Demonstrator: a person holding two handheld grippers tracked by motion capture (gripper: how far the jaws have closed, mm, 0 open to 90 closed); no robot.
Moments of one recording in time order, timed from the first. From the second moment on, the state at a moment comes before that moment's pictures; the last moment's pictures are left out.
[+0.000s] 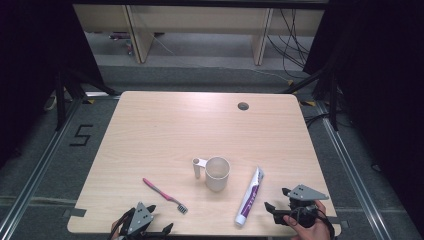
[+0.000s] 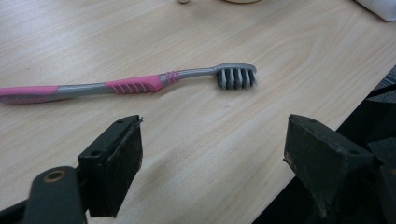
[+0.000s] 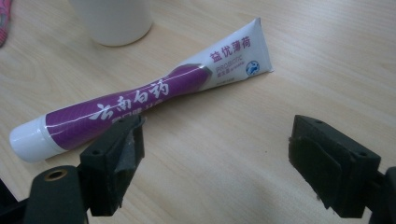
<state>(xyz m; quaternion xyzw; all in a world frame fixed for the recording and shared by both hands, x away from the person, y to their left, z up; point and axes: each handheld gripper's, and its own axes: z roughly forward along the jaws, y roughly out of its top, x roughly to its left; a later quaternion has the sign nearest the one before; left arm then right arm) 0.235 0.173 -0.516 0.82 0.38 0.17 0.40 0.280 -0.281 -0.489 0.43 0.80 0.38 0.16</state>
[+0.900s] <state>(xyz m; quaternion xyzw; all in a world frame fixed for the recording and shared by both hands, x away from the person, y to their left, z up) 0.242 0.176 -0.508 0.82 0.35 0.20 0.40 0.282 -0.284 -0.491 0.41 0.80 0.40 0.16</state>
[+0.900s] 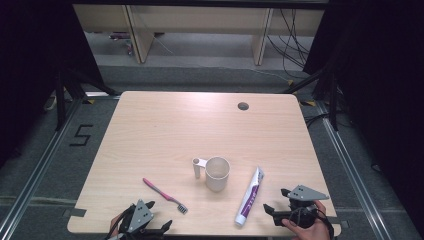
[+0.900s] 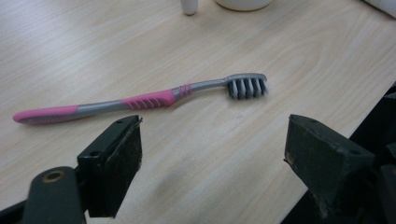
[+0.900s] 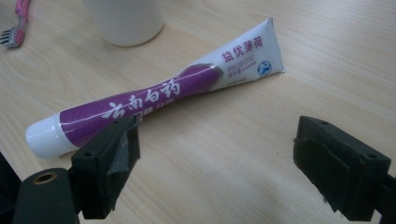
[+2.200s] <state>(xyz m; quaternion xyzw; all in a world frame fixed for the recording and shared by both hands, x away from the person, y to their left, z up) 0.310 0.187 -0.482 0.91 0.20 0.20 0.31 0.274 -0.287 -0.492 0.42 0.80 0.41 0.14</state>
